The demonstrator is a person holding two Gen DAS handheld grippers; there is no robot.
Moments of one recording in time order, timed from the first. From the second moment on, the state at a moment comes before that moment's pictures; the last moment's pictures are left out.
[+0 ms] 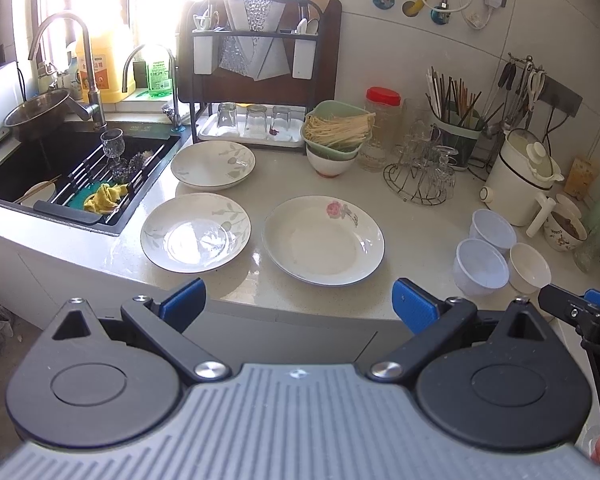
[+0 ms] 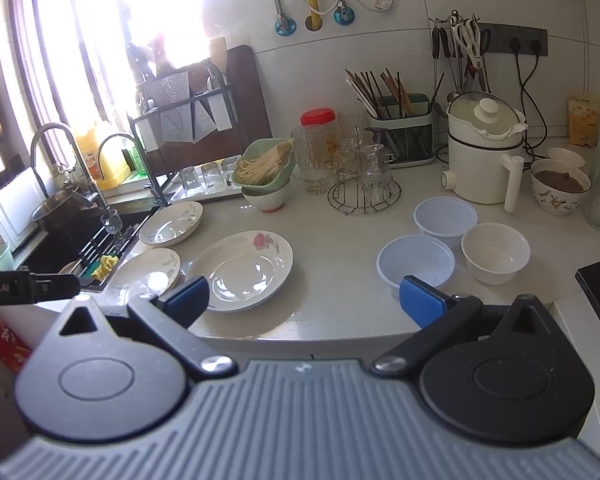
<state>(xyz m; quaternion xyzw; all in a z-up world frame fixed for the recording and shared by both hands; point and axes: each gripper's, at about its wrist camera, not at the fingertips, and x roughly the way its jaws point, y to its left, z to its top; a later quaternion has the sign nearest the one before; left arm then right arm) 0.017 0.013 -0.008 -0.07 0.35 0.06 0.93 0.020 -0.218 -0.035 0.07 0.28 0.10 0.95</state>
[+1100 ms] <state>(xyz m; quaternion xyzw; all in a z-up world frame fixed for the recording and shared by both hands) 0.055 0.020 -0.037 -0.06 0.36 0.09 0.93 0.063 -0.208 -0.069 0.08 0.28 0.14 0.95</state>
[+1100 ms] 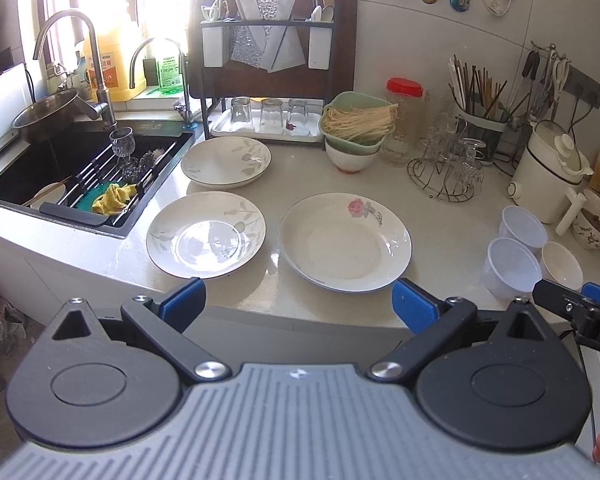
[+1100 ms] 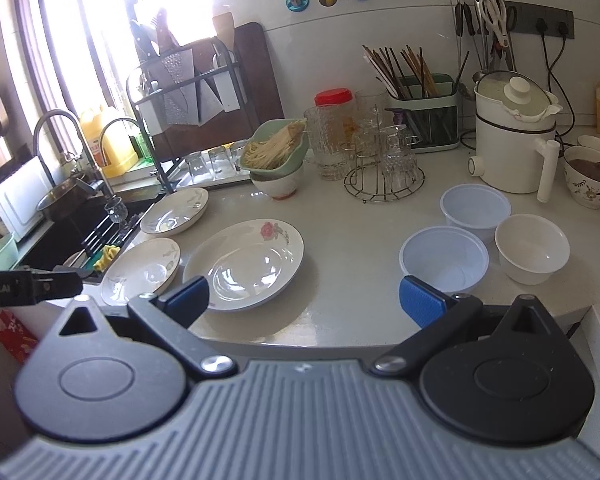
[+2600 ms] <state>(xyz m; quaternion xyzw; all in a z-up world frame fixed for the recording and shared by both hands) 0.153 0.184 -0.059 -0.05 0.39 0.01 0.92 0.131 -0.072 -0.083 0.11 0.29 0.07 0.95</state>
